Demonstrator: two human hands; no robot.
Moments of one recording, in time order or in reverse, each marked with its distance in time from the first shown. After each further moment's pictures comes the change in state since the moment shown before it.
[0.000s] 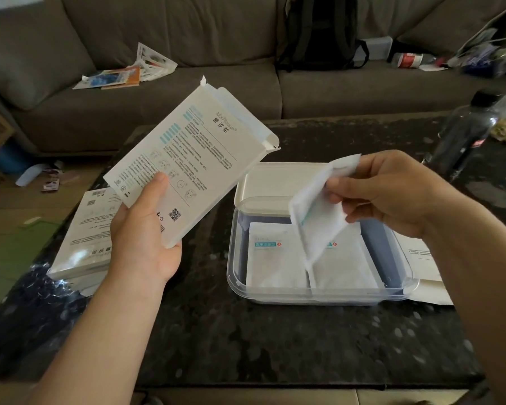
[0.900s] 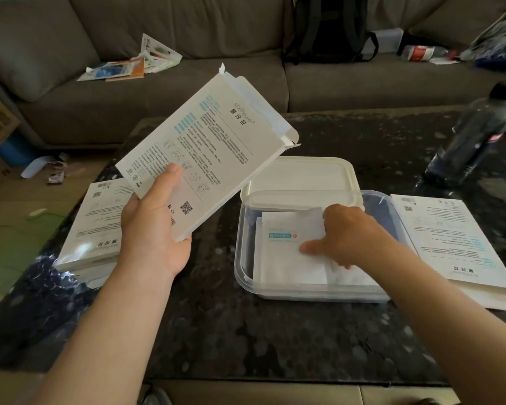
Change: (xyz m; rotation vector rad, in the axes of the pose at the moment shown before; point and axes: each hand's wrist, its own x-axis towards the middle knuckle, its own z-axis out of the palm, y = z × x) left_hand 0.000 -0.001 -0.002 0.026 -0.072 0.008; right_hand 0.022 0.054 0.065 -0.962 0.021 0.283
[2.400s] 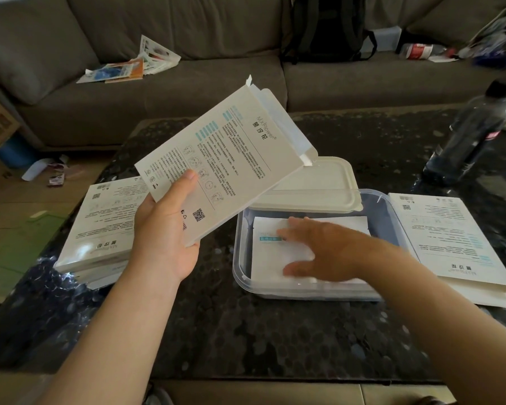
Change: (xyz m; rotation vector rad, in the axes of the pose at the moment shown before) left_hand -0.005 -0.006 0.006 0.043 -0.111 -0.020; right_hand 0.001 0.006 0.013 -0.178 -0.210 -0.411
